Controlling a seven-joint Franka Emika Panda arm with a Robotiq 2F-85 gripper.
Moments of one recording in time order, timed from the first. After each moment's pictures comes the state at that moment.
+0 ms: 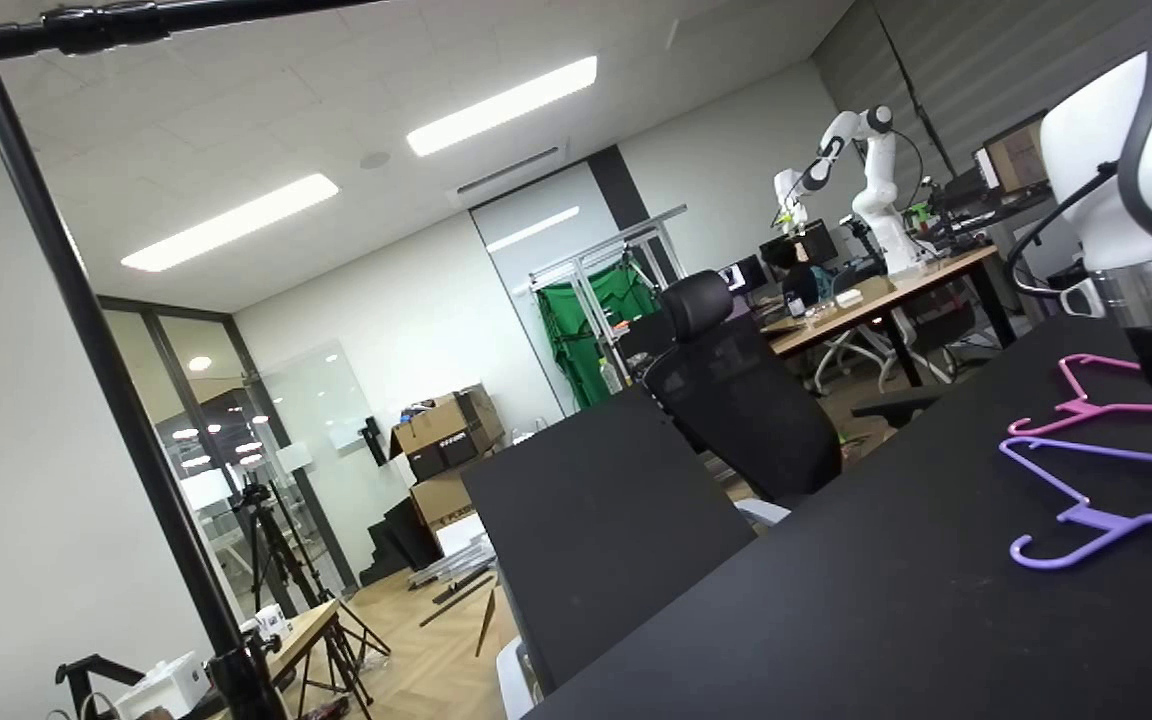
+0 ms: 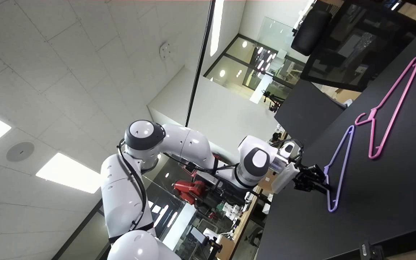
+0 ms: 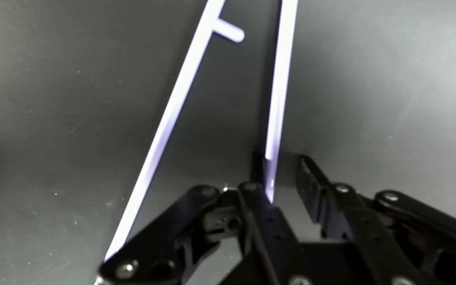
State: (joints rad) arm -0.06 0.63 0.02 -2.28 0.03 2.95 -0.23
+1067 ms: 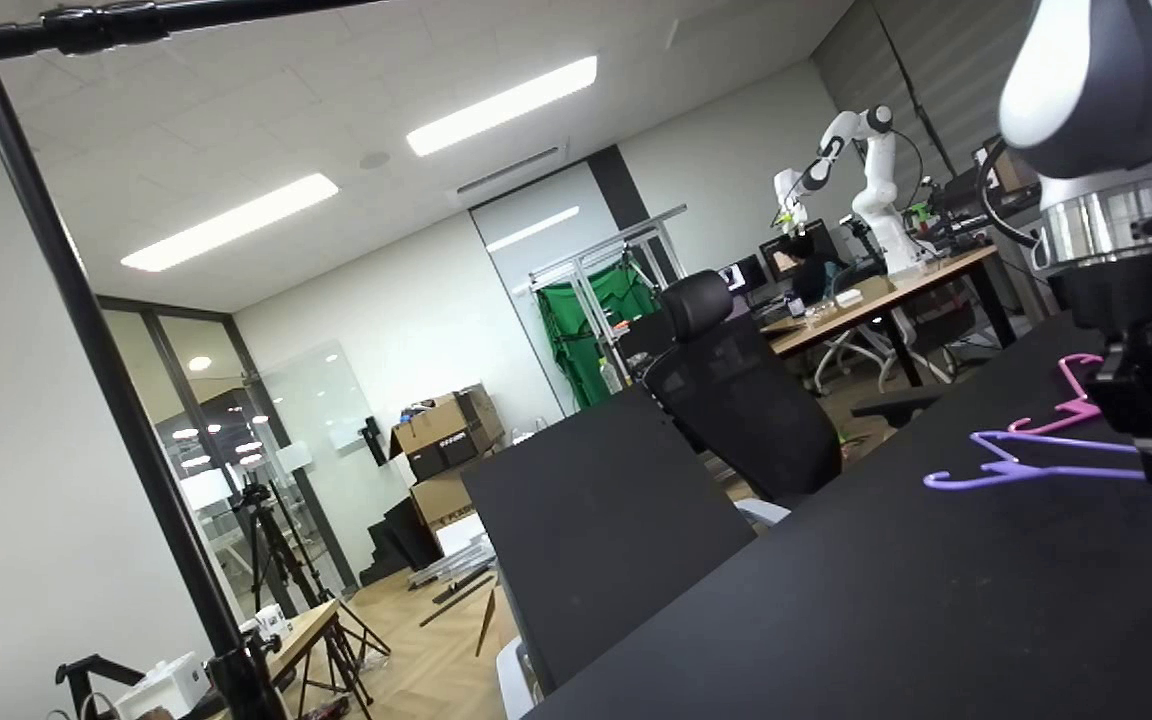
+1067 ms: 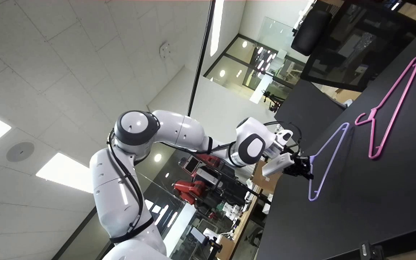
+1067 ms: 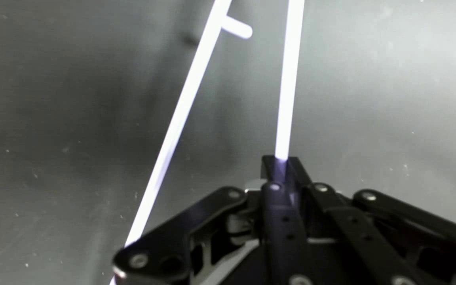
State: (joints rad) arm -0.42 0.58 0.35 -2.21 0.30 2.79 -0.43
